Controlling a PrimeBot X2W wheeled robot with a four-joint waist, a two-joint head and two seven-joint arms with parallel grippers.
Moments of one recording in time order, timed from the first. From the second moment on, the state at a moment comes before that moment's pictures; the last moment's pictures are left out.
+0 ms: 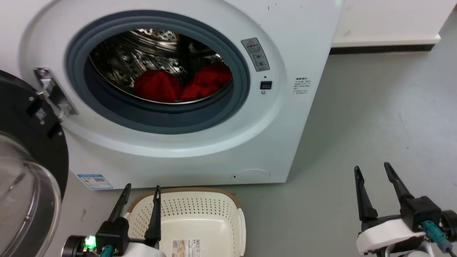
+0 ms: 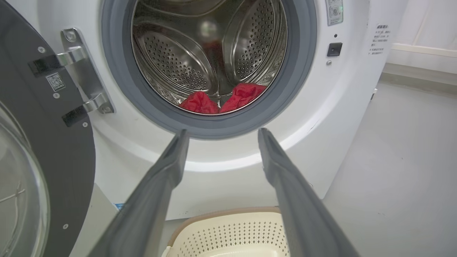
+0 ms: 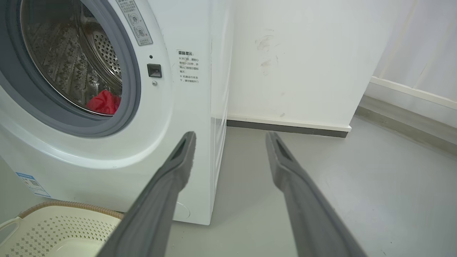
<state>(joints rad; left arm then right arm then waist) 0.07 0.08 -0.05 0.09 -0.02 -0.03 -0.26 -0.02 -0.05 -0.05 0.16 -0.04 0.13 -0.26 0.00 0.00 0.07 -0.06</state>
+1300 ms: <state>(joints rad) -1.64 0.72 -0.62 0.73 -0.31 -0.13 0.46 -0.31 -0.05 0.03 0.02 0.24 0.13 -0.26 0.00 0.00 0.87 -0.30</state>
